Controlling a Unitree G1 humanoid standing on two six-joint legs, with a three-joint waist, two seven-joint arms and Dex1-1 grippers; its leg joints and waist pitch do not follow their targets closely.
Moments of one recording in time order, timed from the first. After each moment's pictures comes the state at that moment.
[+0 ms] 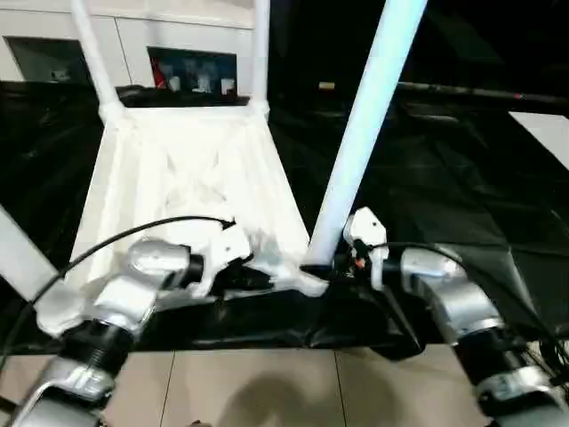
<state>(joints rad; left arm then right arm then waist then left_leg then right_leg) -0.54 0.35 -0.27 0.50 0.05 0.16 -1.05 -0.48 -0.22 0.15 0.55 0.11 0.08 0.77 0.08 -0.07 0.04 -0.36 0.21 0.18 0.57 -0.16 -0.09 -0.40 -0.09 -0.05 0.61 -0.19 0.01</state>
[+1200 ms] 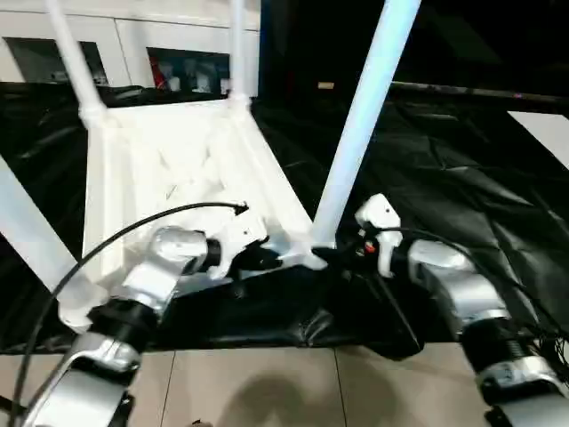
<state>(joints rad) -0.54 0.43 -0.27 0.49 0.00 0.10 -1.19 -0.51 -0.34 0.17 0.51 0.15 0.13 1.02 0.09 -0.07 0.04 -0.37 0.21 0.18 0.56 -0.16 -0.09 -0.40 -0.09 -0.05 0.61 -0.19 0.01</state>
